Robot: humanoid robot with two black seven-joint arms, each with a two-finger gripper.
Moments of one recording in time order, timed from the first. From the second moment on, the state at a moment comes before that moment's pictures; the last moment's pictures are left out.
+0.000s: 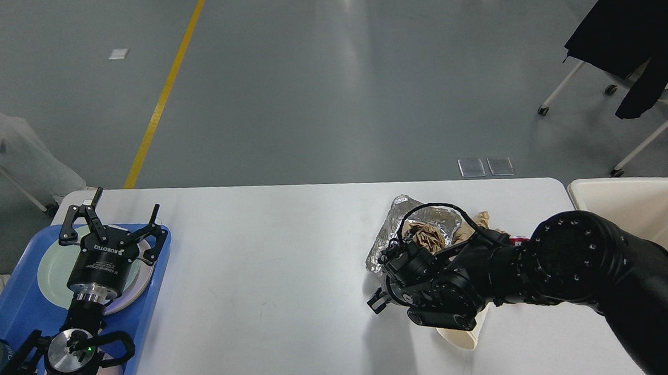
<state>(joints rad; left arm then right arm) -0.30 0.17 -1.43 -0.69 0.12 -0.67 -0.12 1.19 0.19 -0.82 0.79 -0.96 0.22 -0.28</state>
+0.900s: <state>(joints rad) -0.30 0.17 -1.43 -0.69 0.12 -0.67 -0.12 1.69 0.12 -0.85 1.07 -0.53 0.45 -0.34</state>
